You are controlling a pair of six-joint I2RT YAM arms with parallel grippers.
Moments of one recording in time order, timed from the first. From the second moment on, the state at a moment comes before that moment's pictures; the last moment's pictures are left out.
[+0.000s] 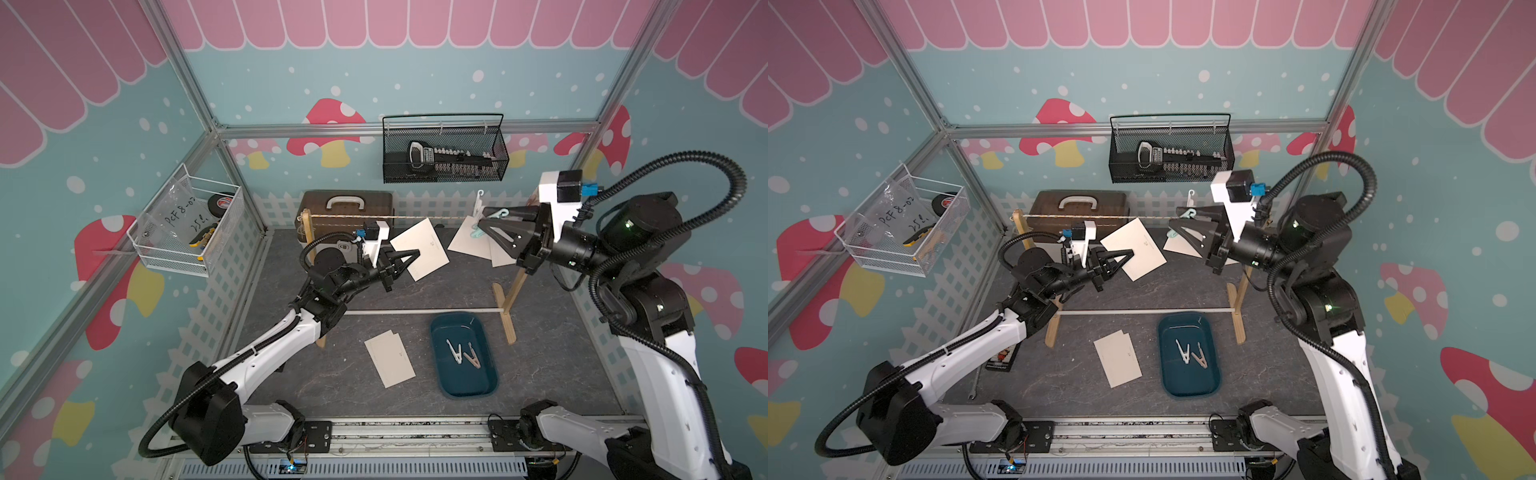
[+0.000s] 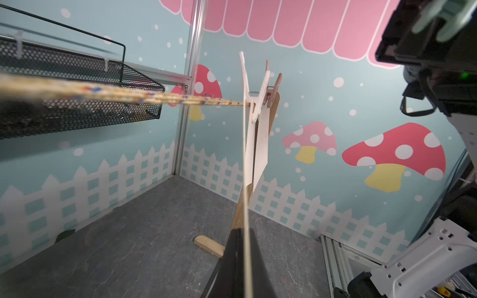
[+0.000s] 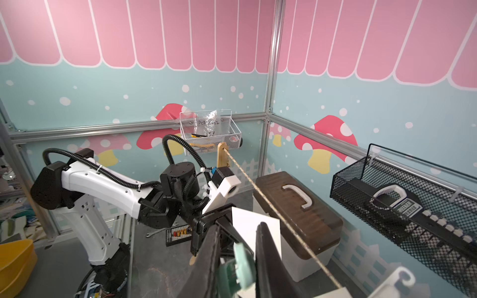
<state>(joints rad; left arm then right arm) -0.55 1.28 0.98 0.46 0.61 -0.34 0.33 1.07 1.71 -0.54 -0.79 0.02</state>
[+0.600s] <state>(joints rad) -0.75 1.04 0.63 -0.08 0.46 -0.60 0.33 0.55 0.70 -0.61 -0.52 0.33</state>
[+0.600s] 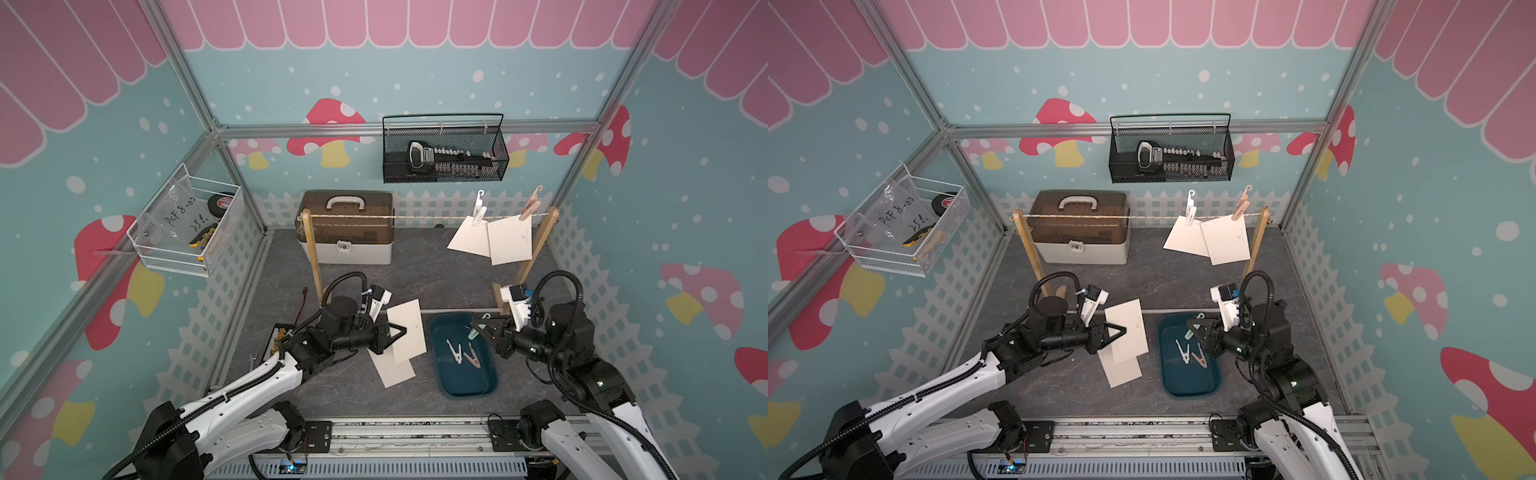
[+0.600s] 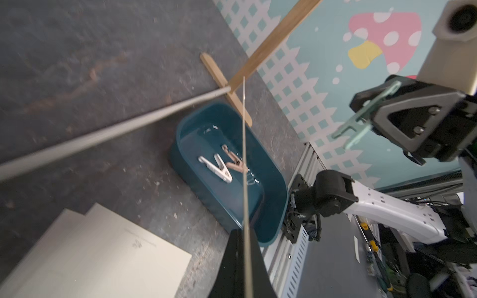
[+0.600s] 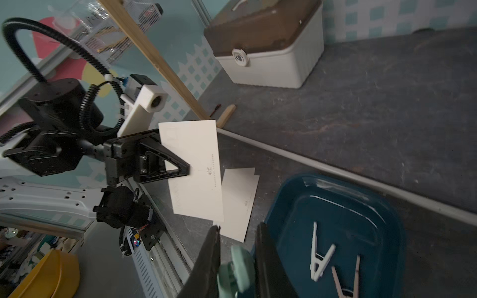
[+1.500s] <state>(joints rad) -0.77 1.28 0.45 -0.14 0.30 -0.84 0.41 0.81 0.40 -0.42 -0.26 0.45</state>
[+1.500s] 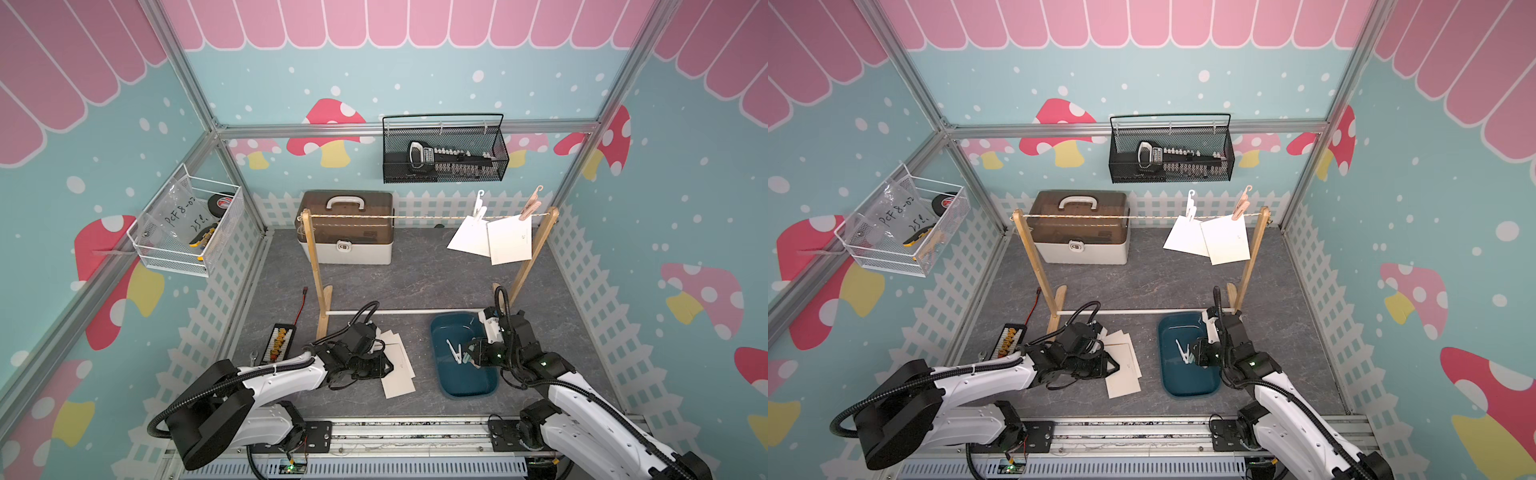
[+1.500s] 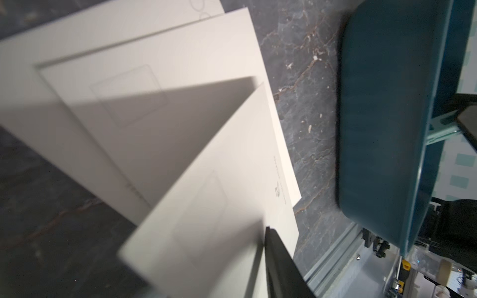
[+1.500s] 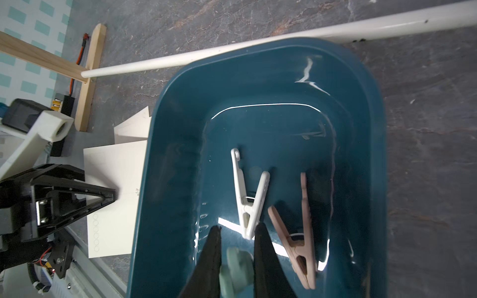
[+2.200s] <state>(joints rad) -0.77 0.97 0.63 -0.41 -0.06 -0.68 0.47 0.96 0.49 -0.41 -0.23 0.41</state>
